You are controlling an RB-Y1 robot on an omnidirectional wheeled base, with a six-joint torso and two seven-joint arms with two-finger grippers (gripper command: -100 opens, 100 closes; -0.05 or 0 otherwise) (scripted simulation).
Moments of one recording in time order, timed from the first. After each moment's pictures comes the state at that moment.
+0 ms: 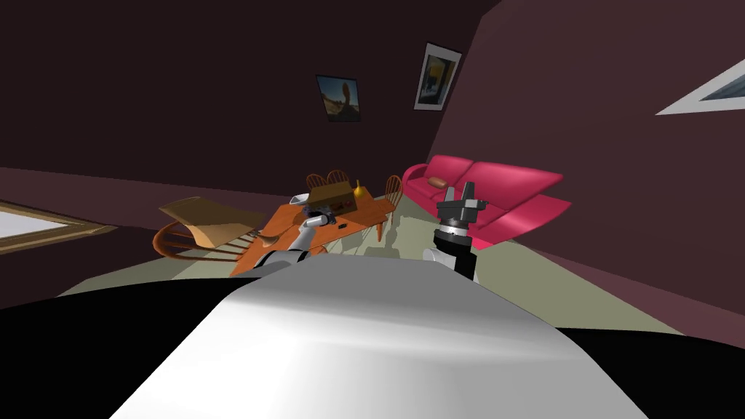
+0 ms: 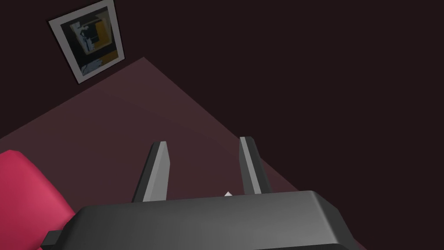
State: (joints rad) left arm -0.34 0.49 0.12 -0.98 0.59 0.62 0.11; right arm 0.48 0.03 0.03 -2.36 -0.08 -0.43 -0.17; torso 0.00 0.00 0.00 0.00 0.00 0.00
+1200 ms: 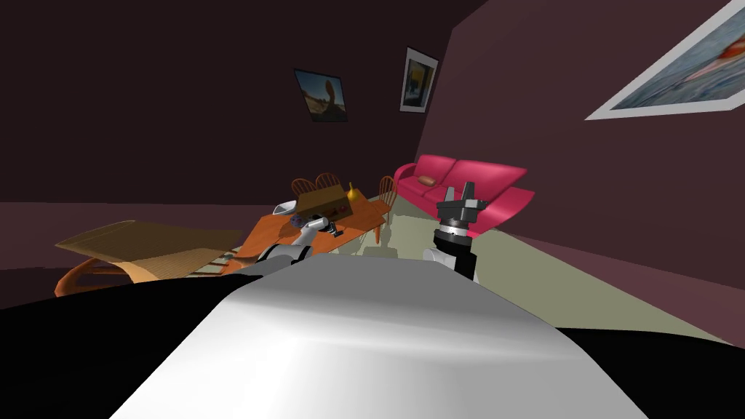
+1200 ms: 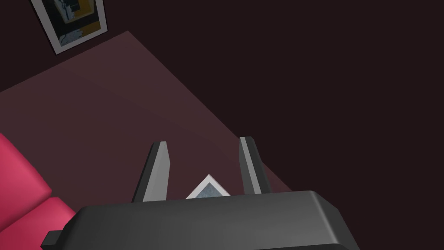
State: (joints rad) left arm -0.42 0.50 0.07 -0.72 0.63 0.85 0.16; right arm 0.48 0.03 0.03 -2.36 -0.08 -0.43 -0.17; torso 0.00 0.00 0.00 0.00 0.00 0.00
